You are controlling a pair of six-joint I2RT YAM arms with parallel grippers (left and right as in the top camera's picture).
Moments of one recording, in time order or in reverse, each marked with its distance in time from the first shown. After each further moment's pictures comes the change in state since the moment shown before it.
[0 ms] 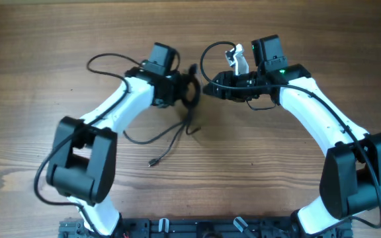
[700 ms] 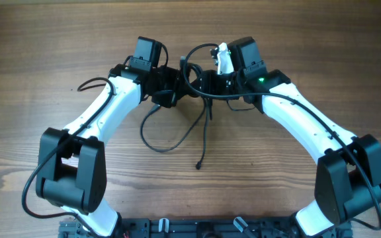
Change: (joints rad) left arm 0.056 -0.075 0.000 -0.029 0.311 -0.637; right arm 0.140 -0.004 0.000 0.158 0.224 0.188
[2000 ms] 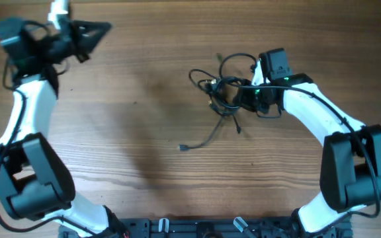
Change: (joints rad) left arm 0.624 -0.022 -0.011 1.034 0.869 0.122; right arm -0.205 0.043 -0.124 -0.146 0.155 0.011
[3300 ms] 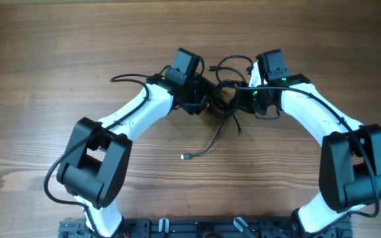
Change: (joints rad) left arm -0.834 0.114 0.010 -0.857 -1.030 -0.005; right arm 0.014 0.001 0.000 -0.013 -0.038 -0.031
